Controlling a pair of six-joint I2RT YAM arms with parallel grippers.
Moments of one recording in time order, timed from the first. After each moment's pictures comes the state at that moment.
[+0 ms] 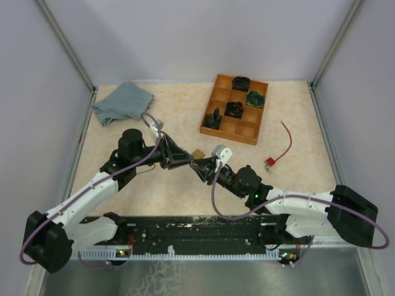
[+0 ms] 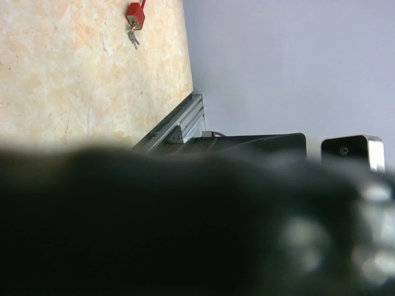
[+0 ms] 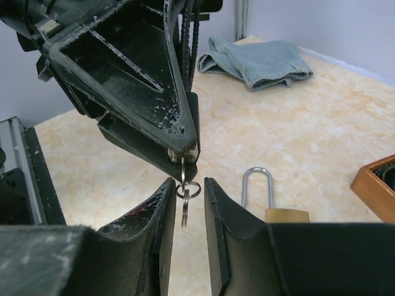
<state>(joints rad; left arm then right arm) -0.53 1.05 0.67 0.10 0.66 -1.16 1.08 1.13 0.40 0.83 0.12 0.07</state>
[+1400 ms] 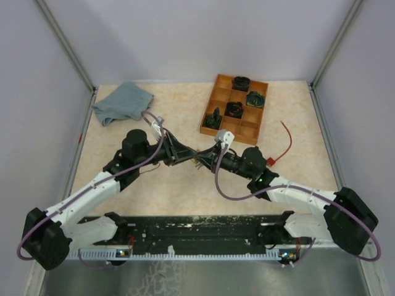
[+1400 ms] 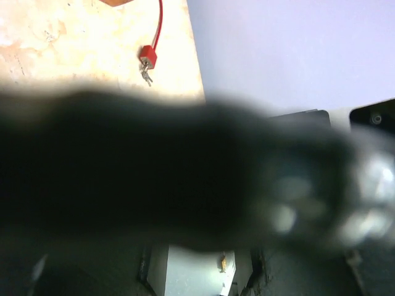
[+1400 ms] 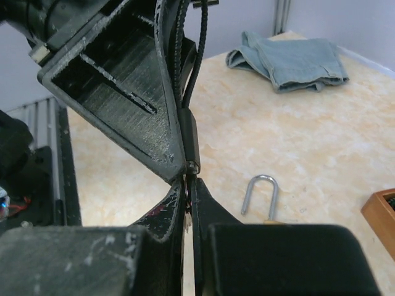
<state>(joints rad) -0.62 1.06 0.69 0.13 0.48 -1.10 0.81 1.15 0.50 0.73 -0.33 0.14</state>
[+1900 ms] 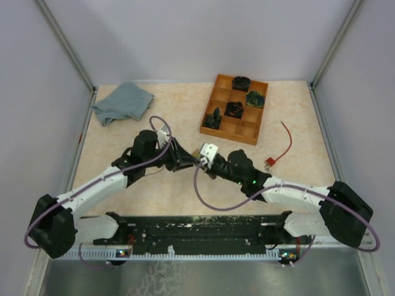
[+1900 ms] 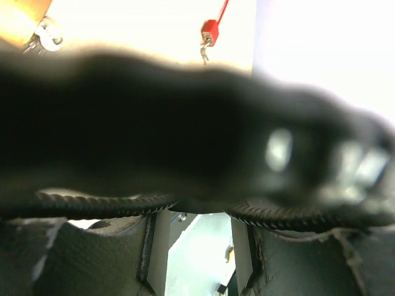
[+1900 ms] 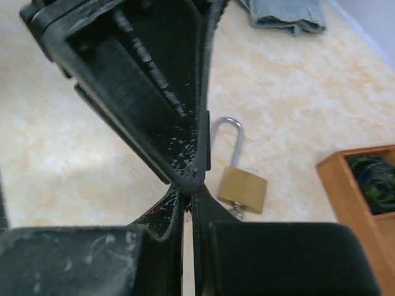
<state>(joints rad) -0.62 1.18 0.69 -0.01 0.46 -1.08 0.97 1.21 0.54 0.48 -0.06 -0.30</state>
